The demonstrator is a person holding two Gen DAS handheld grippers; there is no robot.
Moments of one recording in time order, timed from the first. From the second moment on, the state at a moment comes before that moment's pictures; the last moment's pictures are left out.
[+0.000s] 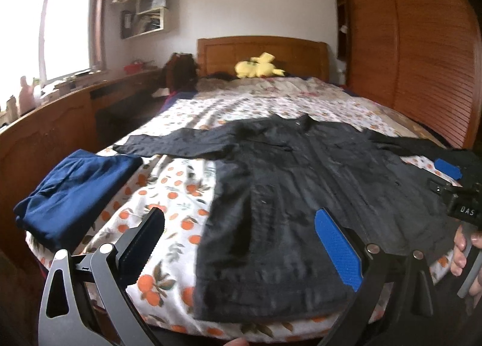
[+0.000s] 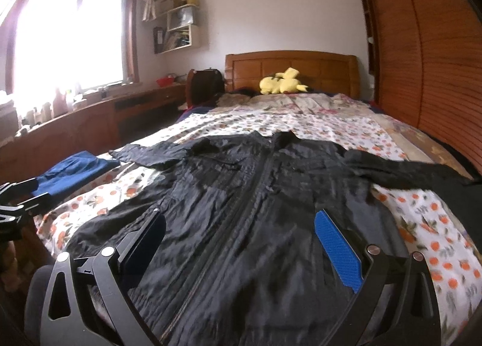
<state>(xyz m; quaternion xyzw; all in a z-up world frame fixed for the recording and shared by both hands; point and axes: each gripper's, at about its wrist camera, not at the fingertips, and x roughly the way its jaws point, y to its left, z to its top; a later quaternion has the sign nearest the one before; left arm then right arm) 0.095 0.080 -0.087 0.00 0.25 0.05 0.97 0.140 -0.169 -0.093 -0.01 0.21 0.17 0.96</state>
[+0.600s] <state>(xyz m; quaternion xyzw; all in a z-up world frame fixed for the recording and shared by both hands) 0.160 0.169 -0.093 -0.01 0.28 0.14 0.95 0.242 -0.083 -0.078 -0.02 0.20 0.28 0.94</state>
